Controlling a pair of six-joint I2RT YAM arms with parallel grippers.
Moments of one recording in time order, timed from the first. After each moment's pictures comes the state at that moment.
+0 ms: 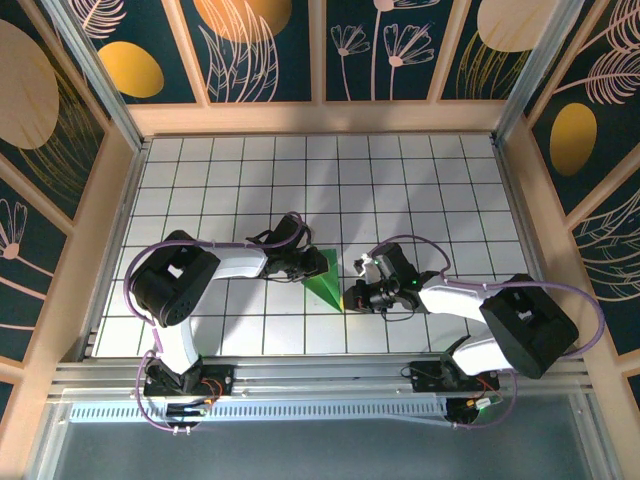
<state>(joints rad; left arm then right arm) -0.69 1.83 0.88 0.00 0.41 -0.91 0.69 1.38 0.44 0.02 -0.63 0.75</state>
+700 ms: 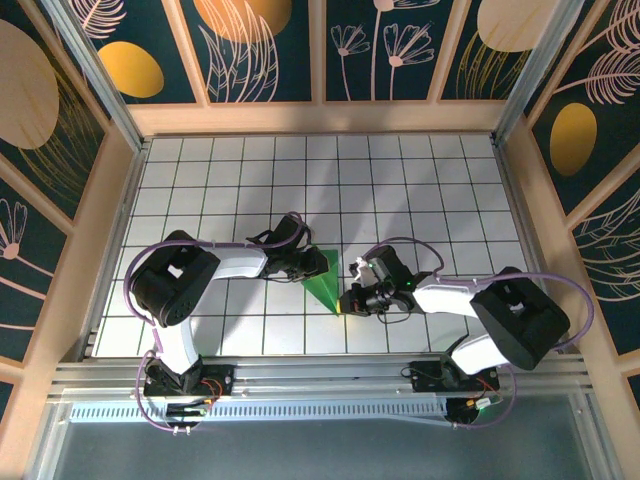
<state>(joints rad) -0.69 1.83 0.88 0.00 0.41 -0.91 0.72 1.44 0.44 0.05 -0.63 0.75</state>
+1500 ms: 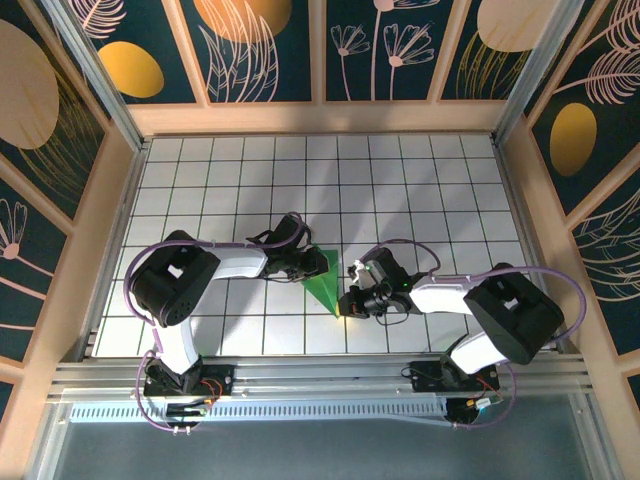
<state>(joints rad) -0.69 1.83 0.88 0.00 0.41 -0.91 0.74 1.47 0.44 0.06 -0.60 0.75</state>
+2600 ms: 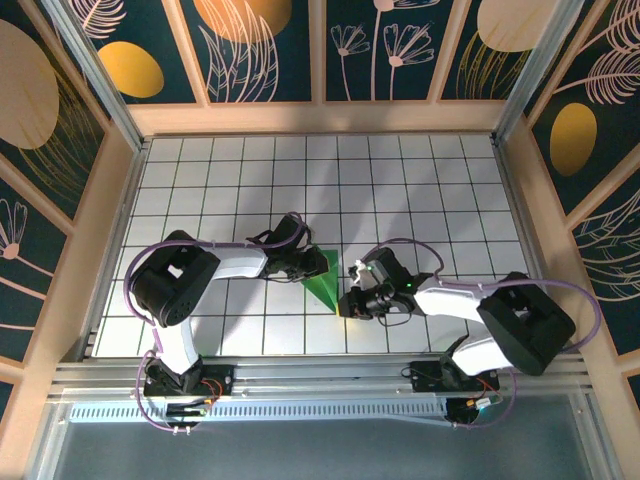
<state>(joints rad) -0.69 1.83 0.88 0.00 0.41 -0.91 0.75 1.37 0.45 -0.02 -0.60 0.74</state>
